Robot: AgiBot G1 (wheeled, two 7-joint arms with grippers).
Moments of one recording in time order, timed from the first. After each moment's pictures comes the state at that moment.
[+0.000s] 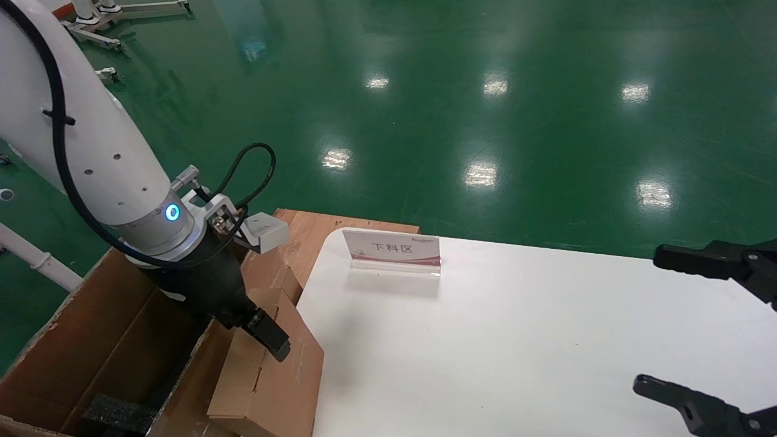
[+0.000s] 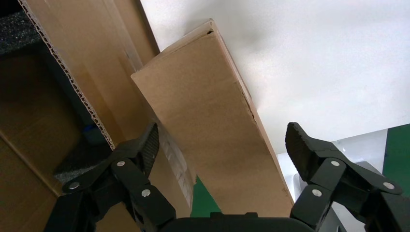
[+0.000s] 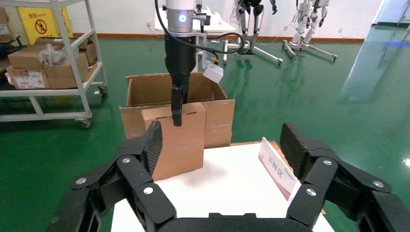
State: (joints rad) left arm -2.26 0.75 1.87 -1.35 1.39 1.50 -1.82; right arm 1.08 -0.61 -0.29 1.28 -0.73 -1.49 0.18
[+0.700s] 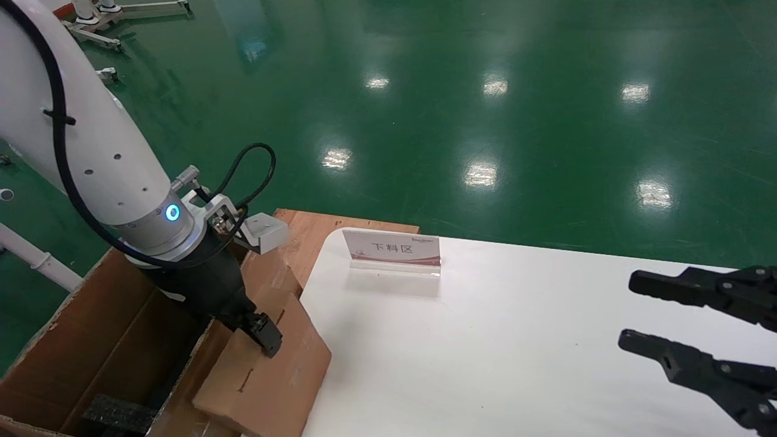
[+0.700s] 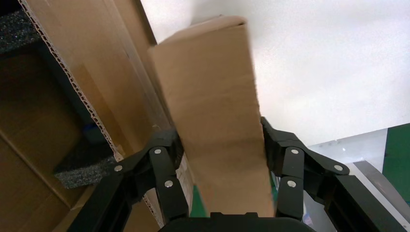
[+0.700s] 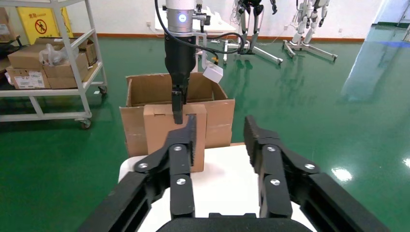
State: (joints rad) left arm -2.26 0.75 1.87 -1.35 1.39 1.50 -1.82; right arm 1.08 -0.61 -0.29 1.28 -0.73 -1.49 0.18
